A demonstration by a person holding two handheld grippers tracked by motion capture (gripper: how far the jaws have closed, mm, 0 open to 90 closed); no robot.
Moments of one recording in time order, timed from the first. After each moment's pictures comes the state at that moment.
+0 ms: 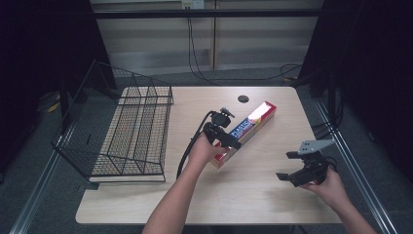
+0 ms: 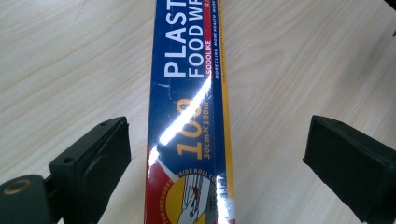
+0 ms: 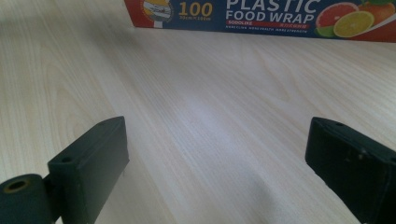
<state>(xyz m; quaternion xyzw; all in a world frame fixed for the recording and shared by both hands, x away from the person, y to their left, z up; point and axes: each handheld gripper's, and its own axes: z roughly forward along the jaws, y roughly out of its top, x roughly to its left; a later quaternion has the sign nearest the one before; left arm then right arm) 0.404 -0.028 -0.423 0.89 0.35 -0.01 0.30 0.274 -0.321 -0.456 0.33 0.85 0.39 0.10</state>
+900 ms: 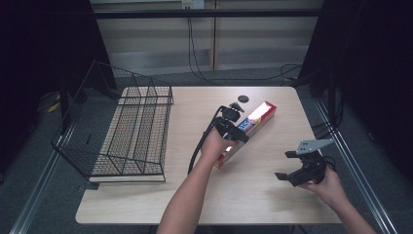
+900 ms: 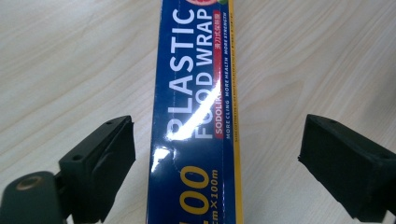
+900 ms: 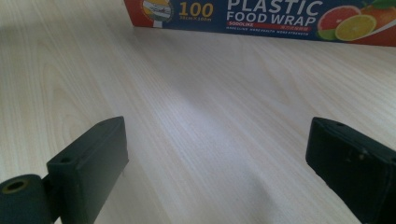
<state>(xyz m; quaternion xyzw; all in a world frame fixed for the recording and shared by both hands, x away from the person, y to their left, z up) 0.427 -0.063 -0.434 0.90 0.35 0.01 0.28 0.276 -0.319 -0.457 0.33 0.85 0.39 0.11</state>
